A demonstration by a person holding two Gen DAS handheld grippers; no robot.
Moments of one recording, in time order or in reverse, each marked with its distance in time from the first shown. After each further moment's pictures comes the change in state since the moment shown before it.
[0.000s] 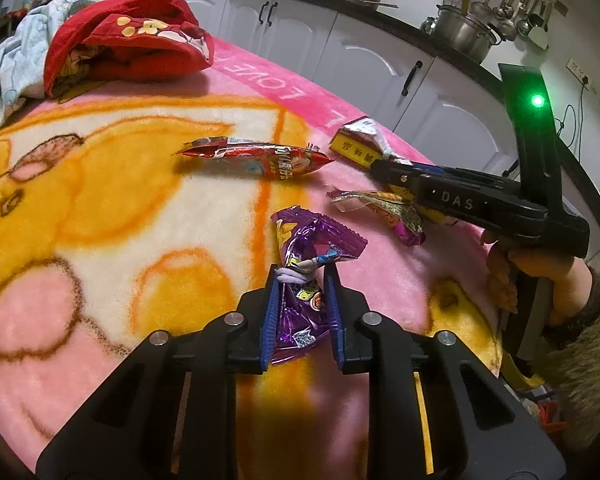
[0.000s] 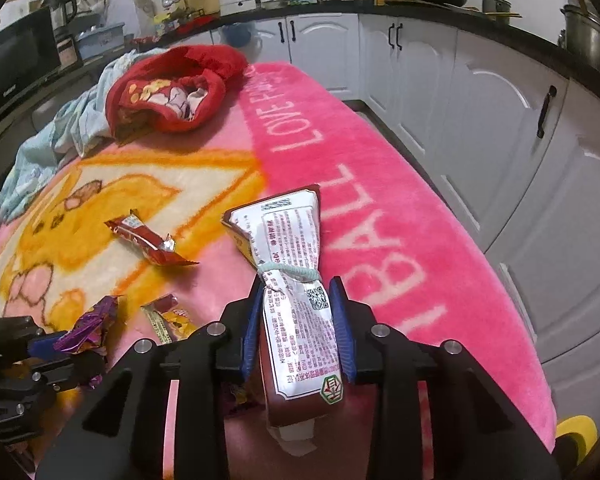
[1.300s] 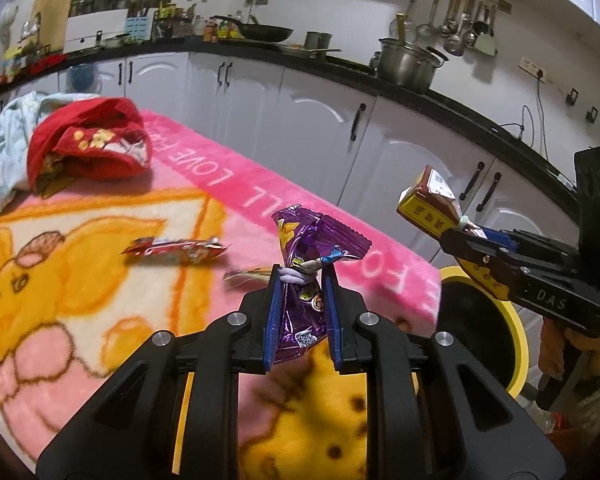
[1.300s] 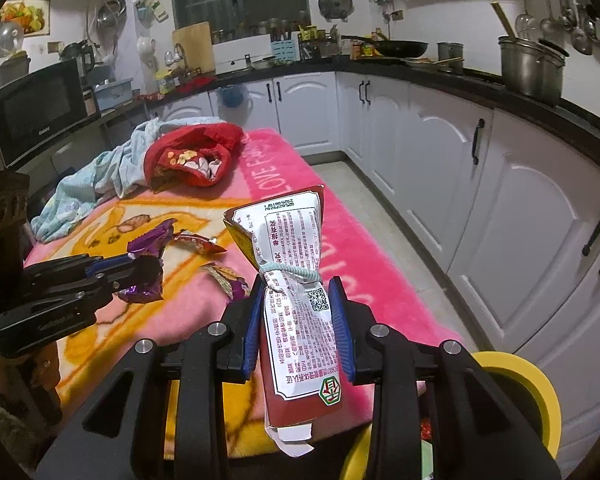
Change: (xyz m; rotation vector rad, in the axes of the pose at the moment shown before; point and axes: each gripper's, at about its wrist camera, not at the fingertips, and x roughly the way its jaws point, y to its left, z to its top) left arm -0.053 -0.088 0.018 0.136 -0.180 -0.041; right arm -0.171 -0.026 -0.058 0.033 -0.193 -0.023
